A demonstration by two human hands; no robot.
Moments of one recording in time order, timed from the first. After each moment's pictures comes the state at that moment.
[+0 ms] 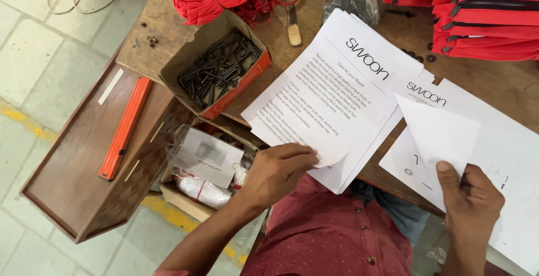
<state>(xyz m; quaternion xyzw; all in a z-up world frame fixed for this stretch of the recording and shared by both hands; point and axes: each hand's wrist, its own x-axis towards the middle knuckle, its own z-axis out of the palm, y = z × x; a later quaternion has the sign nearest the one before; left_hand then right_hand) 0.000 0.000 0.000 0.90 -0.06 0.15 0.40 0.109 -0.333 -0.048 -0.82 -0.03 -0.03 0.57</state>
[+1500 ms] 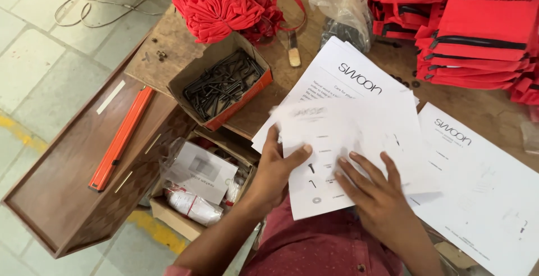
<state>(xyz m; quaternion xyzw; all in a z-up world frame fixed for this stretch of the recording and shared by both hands) 0.029 -0.020 0.026 0.37 0.26 0.10 0.88 0.101 -0.241 0.020 -0.82 -0.53 -0.10 0.20</state>
